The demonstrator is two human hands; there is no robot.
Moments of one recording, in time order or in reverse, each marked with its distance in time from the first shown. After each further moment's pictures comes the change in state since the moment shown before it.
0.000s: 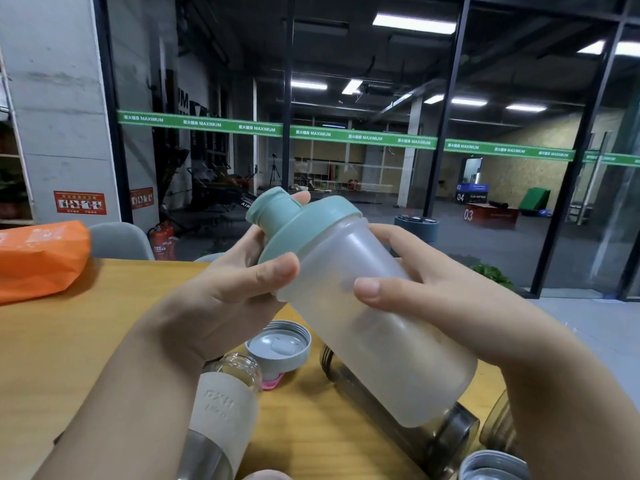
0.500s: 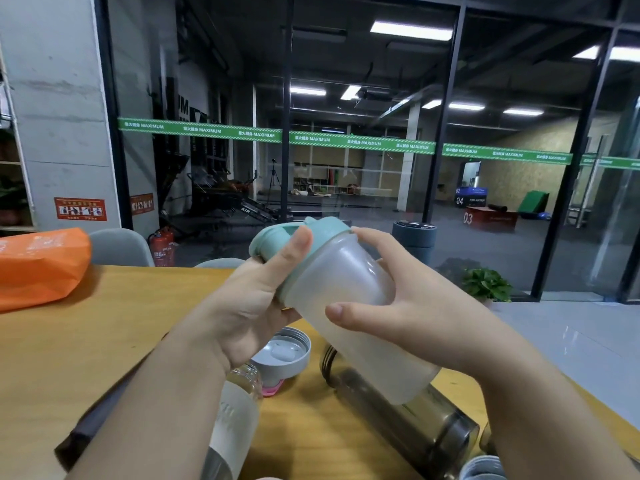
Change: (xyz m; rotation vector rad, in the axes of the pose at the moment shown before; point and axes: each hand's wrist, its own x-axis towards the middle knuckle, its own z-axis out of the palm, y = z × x) left_hand 0.013 -0.008 0.015 0.038 0.384 -0.193; right_hand 0.008 0.004 0.016 -0.302 0.183 -0.005
